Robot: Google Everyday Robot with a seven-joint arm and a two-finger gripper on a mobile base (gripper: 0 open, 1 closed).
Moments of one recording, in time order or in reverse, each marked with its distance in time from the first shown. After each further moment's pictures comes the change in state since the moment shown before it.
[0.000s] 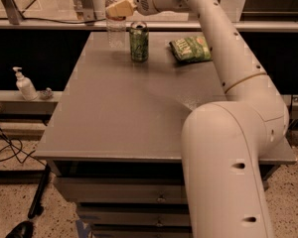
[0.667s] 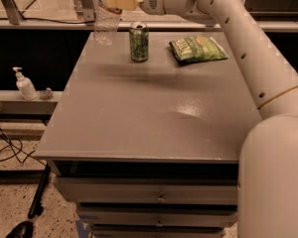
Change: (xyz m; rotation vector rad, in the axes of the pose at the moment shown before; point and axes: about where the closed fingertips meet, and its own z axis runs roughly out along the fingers) arm -0.041 0.063 -0.053 -0.122 -0.214 0.127
